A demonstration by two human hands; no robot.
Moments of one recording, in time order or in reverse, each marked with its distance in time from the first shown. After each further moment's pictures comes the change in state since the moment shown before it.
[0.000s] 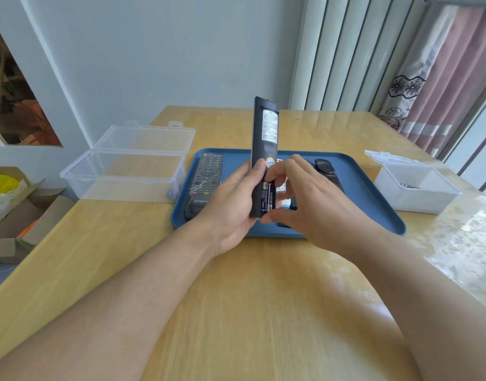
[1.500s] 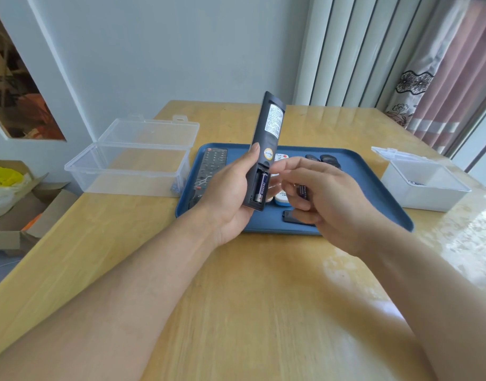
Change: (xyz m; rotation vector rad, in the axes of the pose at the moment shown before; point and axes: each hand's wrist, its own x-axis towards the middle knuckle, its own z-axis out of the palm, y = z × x) left_hand 0.003 0.012 -0.003 -0.125 0.100 -0.059; right_hand 0.002 -0.018 -0.004 1.027 0.014 0.484
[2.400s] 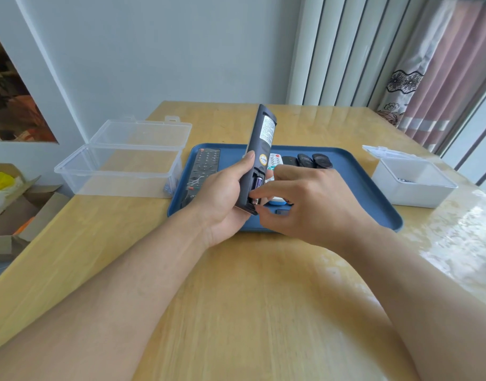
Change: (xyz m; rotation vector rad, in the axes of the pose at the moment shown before) left_hand 0.002 -0.003 -0.001 -0.078 0.034 -0.117; right_hand 0.006 0.019 -0.009 -1.255 0.117 -0.924
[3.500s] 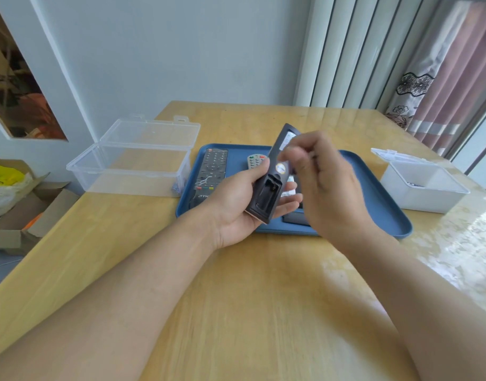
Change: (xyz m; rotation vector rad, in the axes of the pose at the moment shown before) left_hand -0.006 0.001 0.003 0.034 -0.111 -0.096; right_hand 0.012 -0.015 -0.005 0.545 0.200 0.452
